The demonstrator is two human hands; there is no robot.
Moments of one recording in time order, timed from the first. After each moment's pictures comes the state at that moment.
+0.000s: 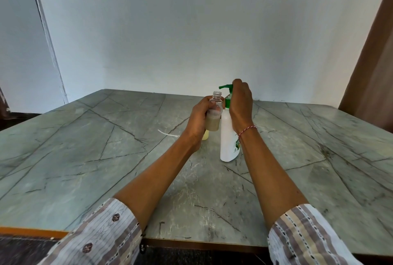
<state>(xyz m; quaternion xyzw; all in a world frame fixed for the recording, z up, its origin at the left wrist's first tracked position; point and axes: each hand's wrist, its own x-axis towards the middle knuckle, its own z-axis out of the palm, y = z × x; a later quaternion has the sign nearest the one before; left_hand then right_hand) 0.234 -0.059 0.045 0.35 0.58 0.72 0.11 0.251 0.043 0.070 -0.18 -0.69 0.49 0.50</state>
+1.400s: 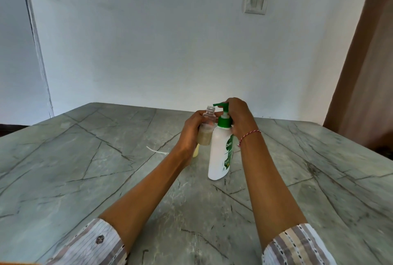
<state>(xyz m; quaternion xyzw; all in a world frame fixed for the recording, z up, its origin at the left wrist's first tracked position) 0.223 -0.050 0.047 0.39 0.51 0.75 0.16 0.272 0.053 0.109 -0.24 -0.64 0.67 0.31</state>
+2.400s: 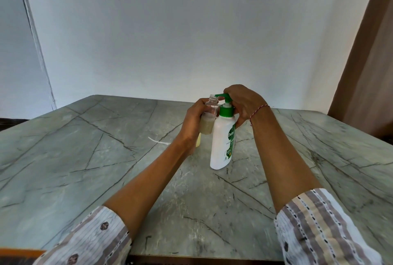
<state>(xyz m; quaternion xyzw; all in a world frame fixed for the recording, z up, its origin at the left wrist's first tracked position) 0.230 -0.049 0.050 0.38 0.53 0.74 0.14 0.266 0.069 0.130 -0.31 -0.82 0.47 0.10</state>
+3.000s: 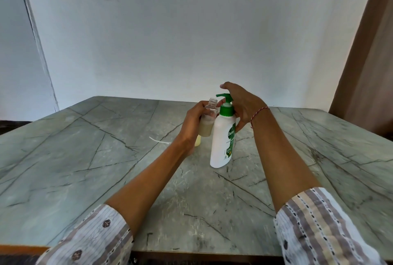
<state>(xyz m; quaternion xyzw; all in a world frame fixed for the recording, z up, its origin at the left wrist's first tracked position) 0.228 -0.050 0.046 0.38 0.55 0.73 0.15 0.277 0.069 0.116 -0.28 -0.73 0.61 0.13</state>
